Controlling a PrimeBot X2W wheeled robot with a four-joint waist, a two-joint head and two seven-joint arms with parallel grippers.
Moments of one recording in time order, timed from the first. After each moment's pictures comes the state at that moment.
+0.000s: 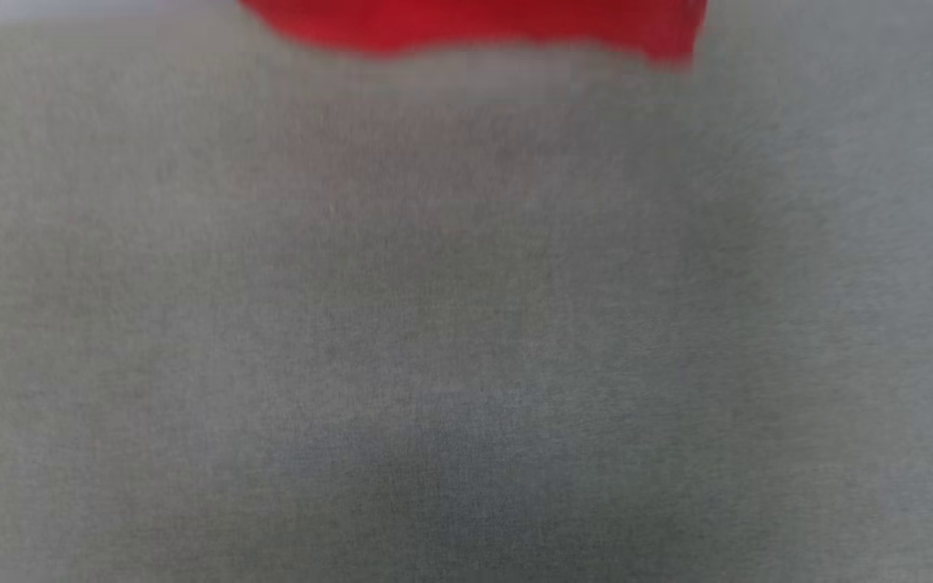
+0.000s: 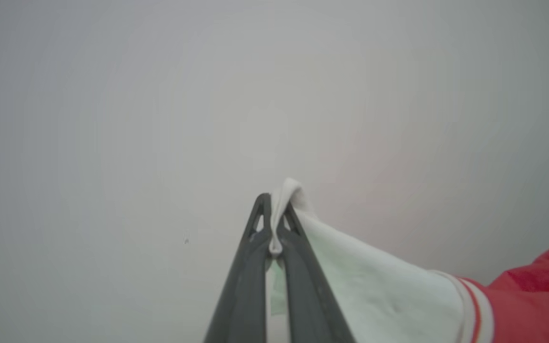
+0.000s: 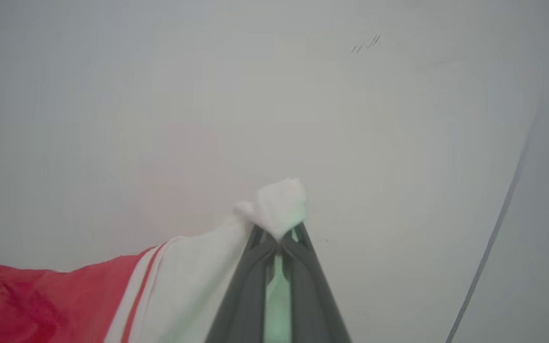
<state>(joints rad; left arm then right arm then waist) -1.67 0.57 -0.62 0.81 -0.73 -0.01 0.08 -1.59 -0.11 0.06 0.98 0.04 0.13 -0.20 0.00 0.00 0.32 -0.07</state>
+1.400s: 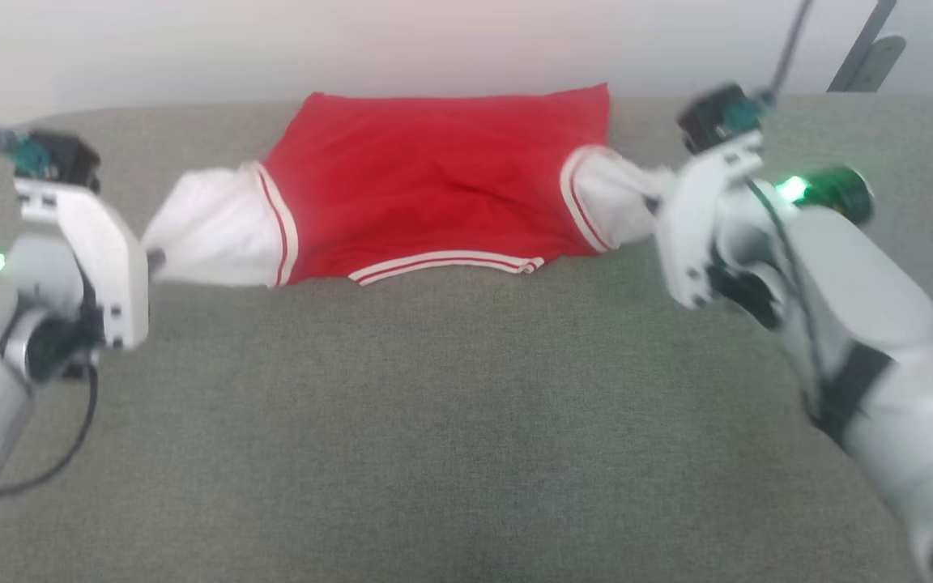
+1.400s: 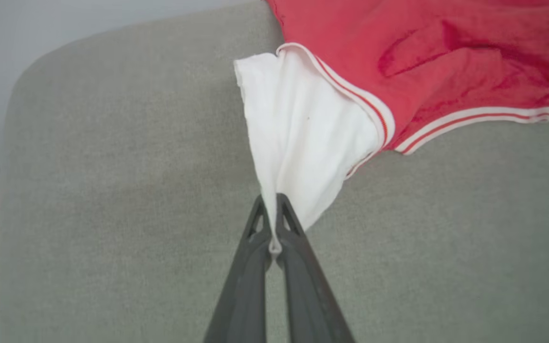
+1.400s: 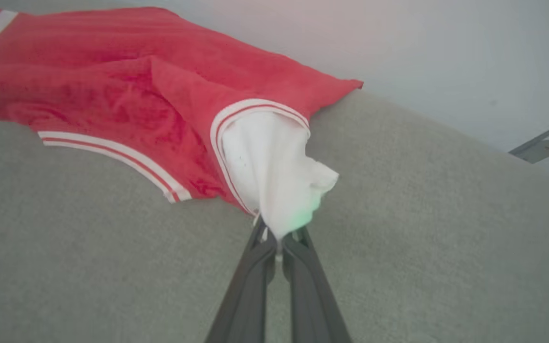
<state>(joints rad) -0.92 0.67 -0.78 0.69 -1.02 -0.05 0.47 -1.00 -0.17 0.54 0.95 0.49 0.13 0.35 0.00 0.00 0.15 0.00</state>
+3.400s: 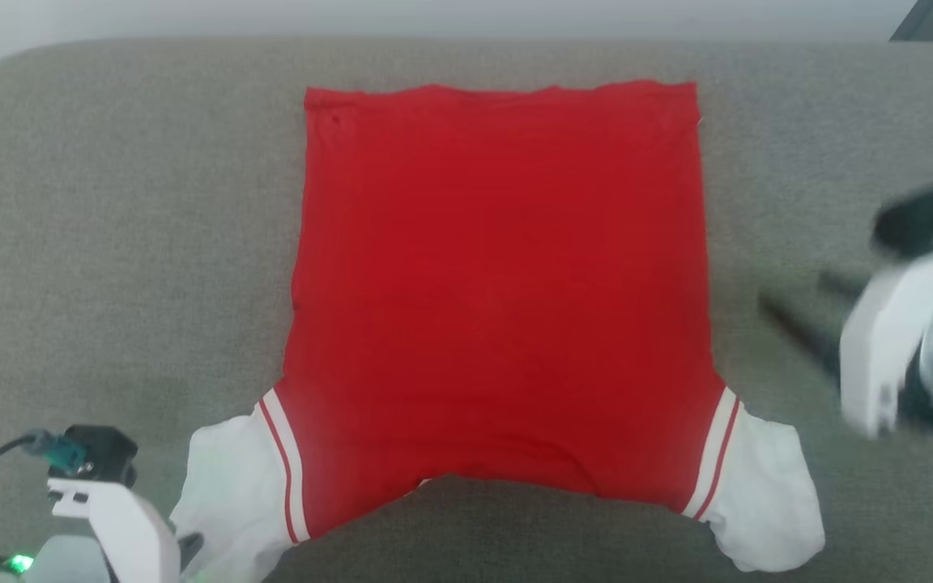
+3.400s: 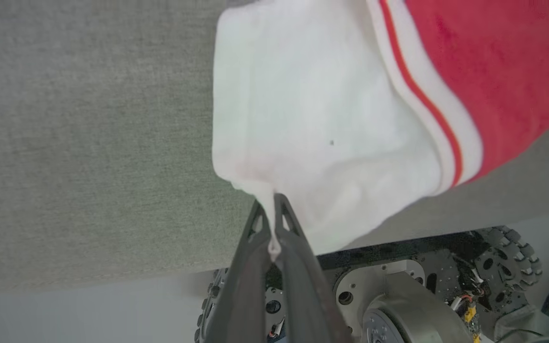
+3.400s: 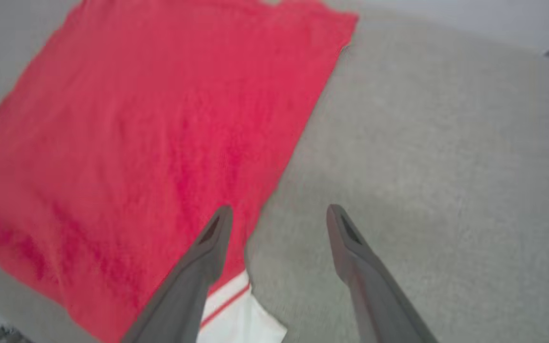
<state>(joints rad) -0.18 1.06 -0.72 -0.27 -1.24 0.44 0.45 -0.30 -0.42 0.08 -0.21 0.56 0.13 0.98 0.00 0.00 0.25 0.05</state>
